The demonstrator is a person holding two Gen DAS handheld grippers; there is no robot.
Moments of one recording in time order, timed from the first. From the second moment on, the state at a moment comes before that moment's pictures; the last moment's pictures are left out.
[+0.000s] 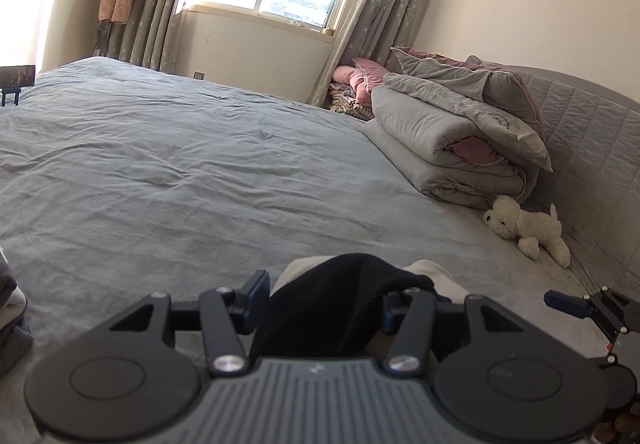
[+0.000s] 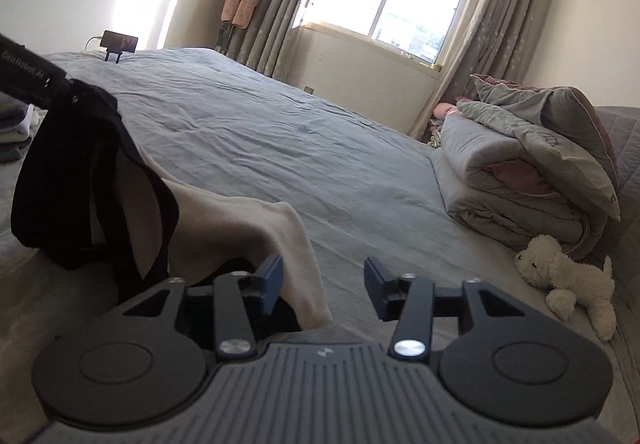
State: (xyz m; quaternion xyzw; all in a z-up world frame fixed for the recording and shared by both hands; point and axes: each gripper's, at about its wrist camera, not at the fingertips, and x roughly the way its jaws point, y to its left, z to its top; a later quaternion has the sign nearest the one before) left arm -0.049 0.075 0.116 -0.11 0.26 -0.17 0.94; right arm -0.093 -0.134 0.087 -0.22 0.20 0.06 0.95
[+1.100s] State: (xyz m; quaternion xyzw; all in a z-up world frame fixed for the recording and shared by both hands) left arm -0.033 0.035 0.061 0.07 0.39 -0.14 0.91; right arm -0.072 -0.159 0.094 -0.13 0.17 -0.02 0.98
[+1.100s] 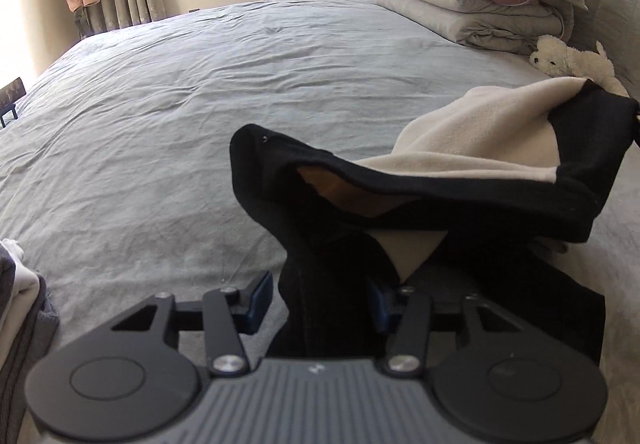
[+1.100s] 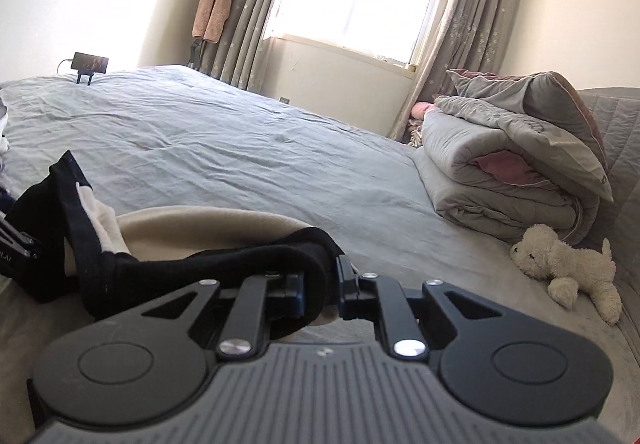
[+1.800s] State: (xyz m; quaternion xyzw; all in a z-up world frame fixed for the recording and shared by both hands) left arm -0.061 0.051 0.120 0.06 0.21 -0.09 0.97; right arm -0.120 -0.188 0.128 -0.16 -0.05 -0.25 0.95
